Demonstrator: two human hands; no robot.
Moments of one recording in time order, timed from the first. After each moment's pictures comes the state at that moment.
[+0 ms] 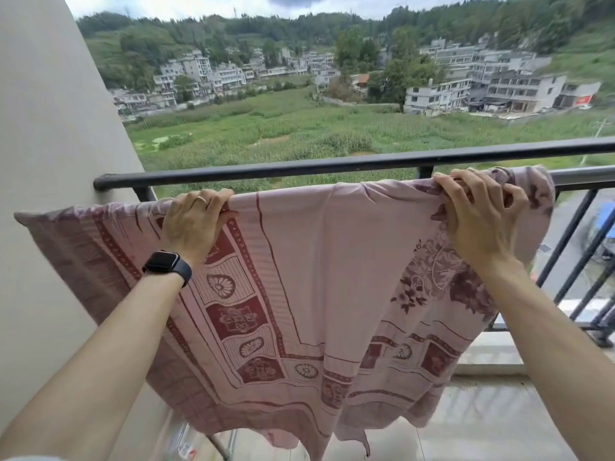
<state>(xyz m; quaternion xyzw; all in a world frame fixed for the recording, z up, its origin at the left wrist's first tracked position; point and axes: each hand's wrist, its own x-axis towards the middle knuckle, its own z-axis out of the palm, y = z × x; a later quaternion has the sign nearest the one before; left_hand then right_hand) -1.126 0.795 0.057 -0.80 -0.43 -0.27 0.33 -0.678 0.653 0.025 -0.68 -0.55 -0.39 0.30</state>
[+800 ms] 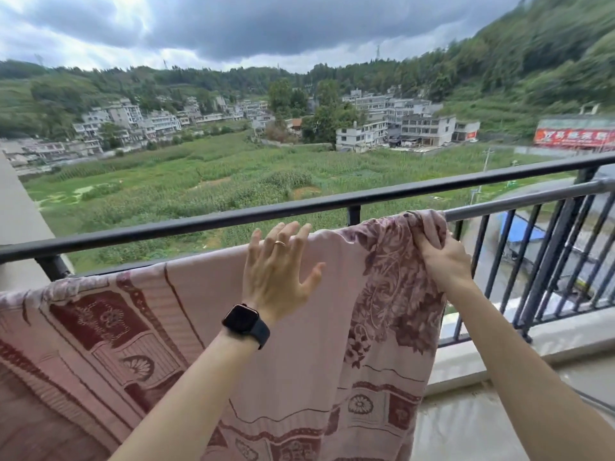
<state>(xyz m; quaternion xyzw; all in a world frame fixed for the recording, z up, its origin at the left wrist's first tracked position) -0.902 0.722 0.063 -0.87 -0.33 -0.32 0.19 -0.638 0.605 0.056 -0.76 -0.29 0.11 0.57</state>
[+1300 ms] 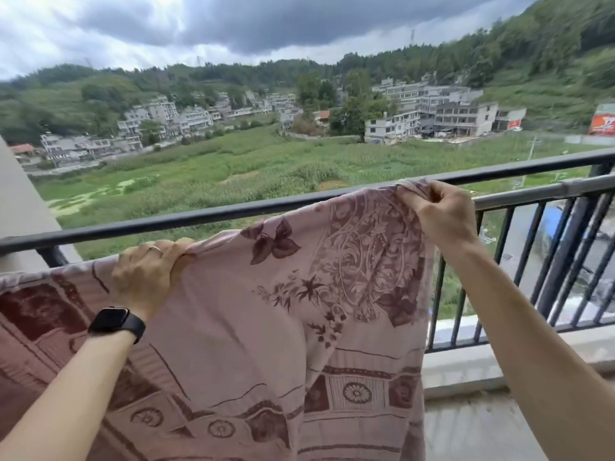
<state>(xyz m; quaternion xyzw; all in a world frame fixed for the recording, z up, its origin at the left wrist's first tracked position) -0.937 0.736 0.058 -0.77 -0.40 -0.34 0.36 -0.518 0.547 0.124 -0.65 -0.42 0.07 0.63</state>
